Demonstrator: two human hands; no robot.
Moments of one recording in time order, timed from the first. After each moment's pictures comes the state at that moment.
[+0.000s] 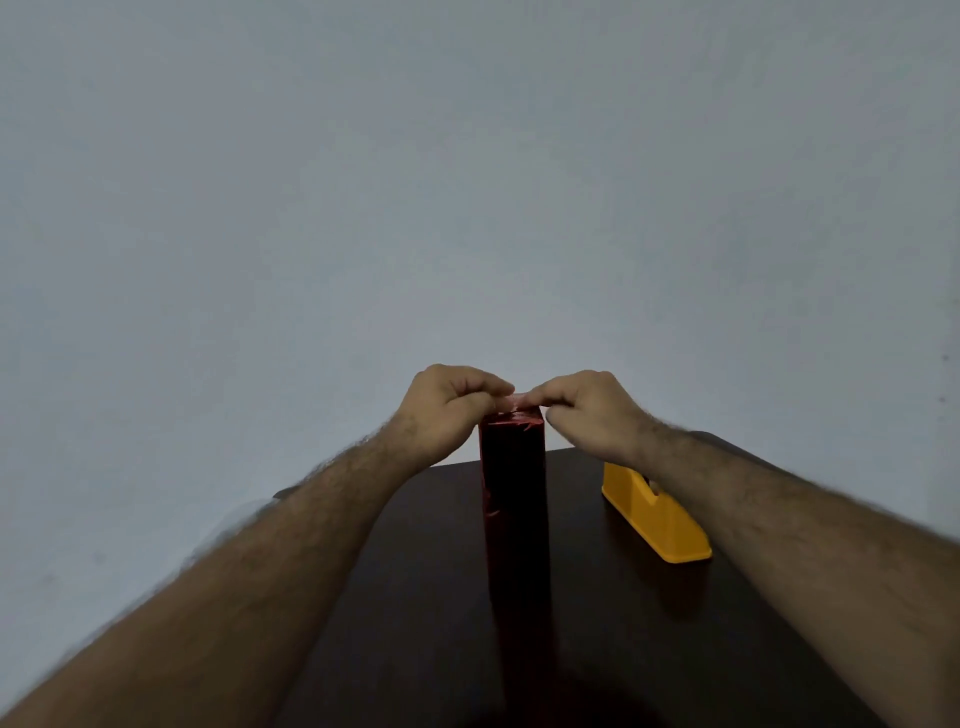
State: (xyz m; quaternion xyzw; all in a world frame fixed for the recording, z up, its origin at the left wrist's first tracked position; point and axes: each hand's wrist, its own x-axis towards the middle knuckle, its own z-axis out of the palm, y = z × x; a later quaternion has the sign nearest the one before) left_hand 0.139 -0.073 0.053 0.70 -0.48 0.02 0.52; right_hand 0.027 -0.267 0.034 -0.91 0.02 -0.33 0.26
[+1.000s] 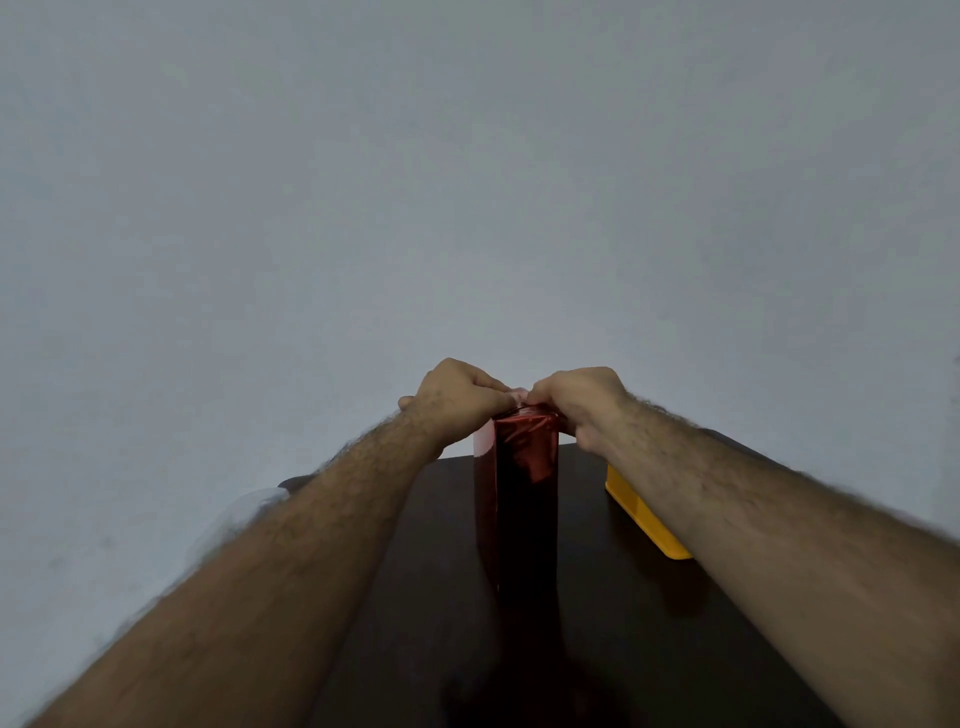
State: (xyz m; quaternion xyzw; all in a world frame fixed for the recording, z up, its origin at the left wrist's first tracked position) left_hand 0.139 -0.090 0.060 0.82 -0.35 0.00 0.45; right_hand 0.063 -0.246 0.044 -0.62 0.23 -0.32 0.68
